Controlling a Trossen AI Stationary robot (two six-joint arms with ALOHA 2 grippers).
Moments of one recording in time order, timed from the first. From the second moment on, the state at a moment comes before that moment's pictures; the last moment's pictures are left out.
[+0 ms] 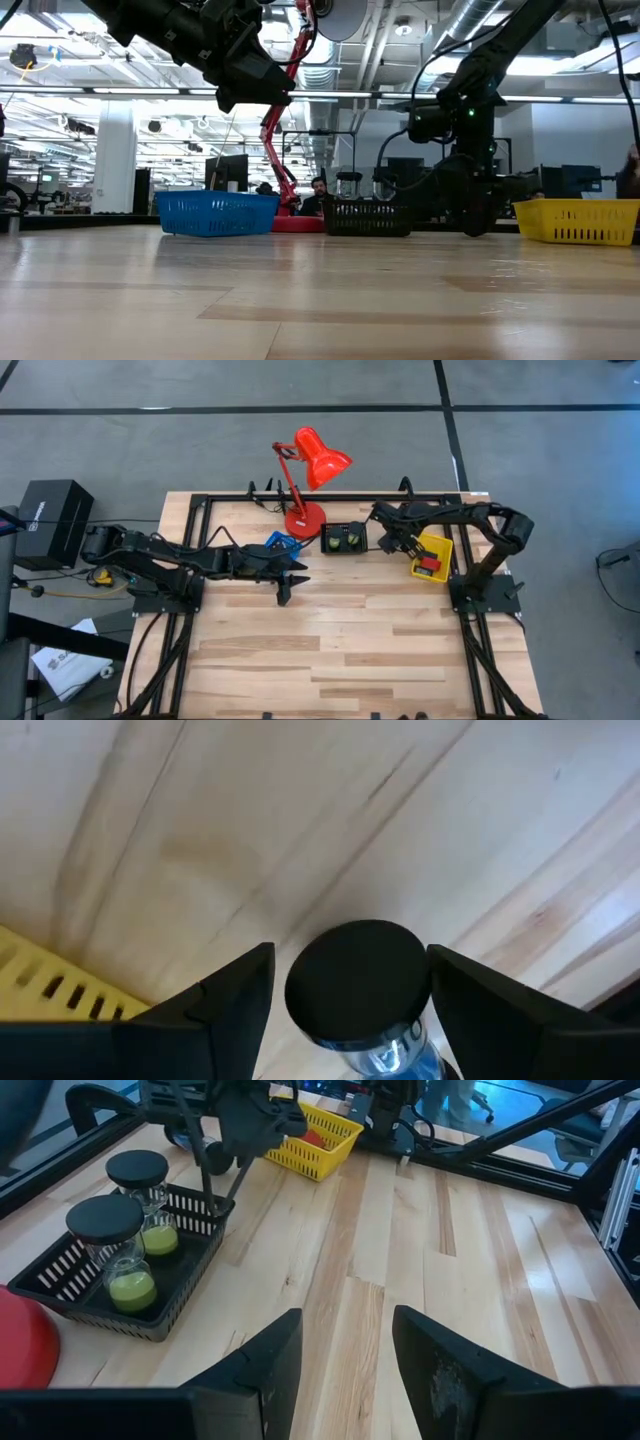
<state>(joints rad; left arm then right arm) -0.03 1.29 0.69 0.17 -0.16 -0.24 -0.58 1.67 0.91 -0.70 0.27 -1.24</state>
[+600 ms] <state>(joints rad) -0.03 1.29 0.69 0.17 -0.16 -0.24 -0.65 1.69 0.91 -0.61 0.26 -1.55</state>
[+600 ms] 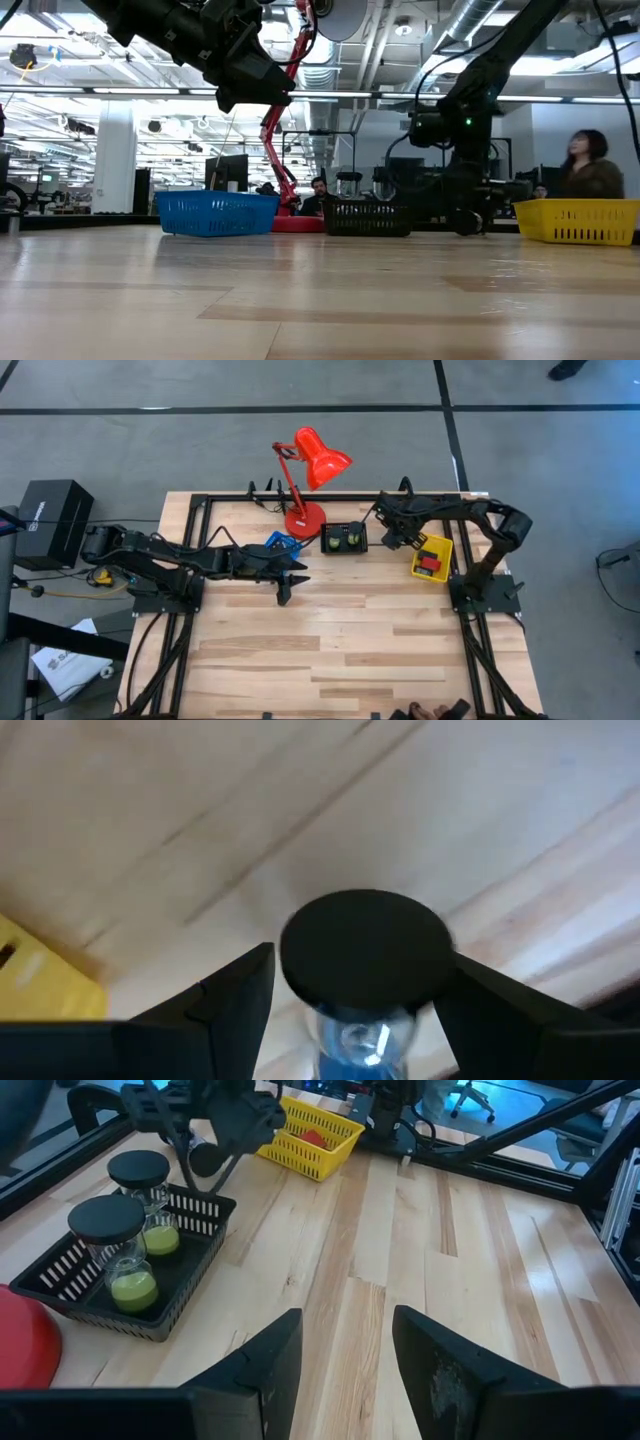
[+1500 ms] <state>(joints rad) -0.03 1.29 0.69 0.18 -0.16 -0.24 -0.60 1.77 0.97 -0.62 0.31 -1.14</state>
